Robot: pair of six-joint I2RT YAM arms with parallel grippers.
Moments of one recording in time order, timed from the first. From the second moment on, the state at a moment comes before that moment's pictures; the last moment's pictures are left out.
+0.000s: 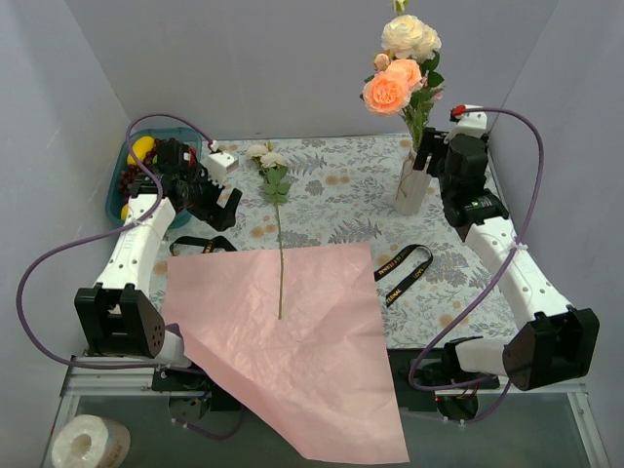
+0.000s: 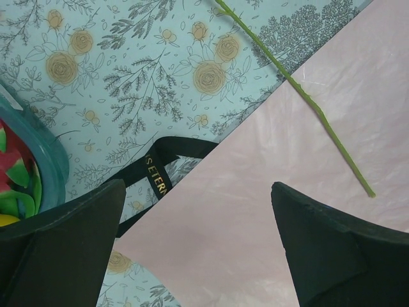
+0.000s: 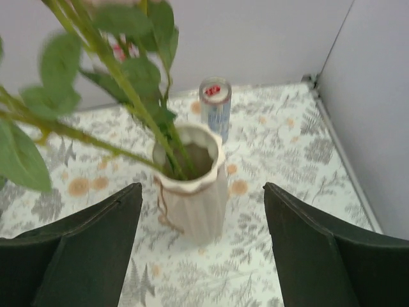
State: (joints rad) left arm -0.06 1.45 1.37 -0.89 0.38 0.51; right arm 0.26 1.28 1.18 -0.05 0.35 0.09
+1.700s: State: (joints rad) left arm -0.06 1.29 1.29 -0.79 0.35 0.37; right arm 0.98 2.22 1.77 -0.33 0.33 0.26
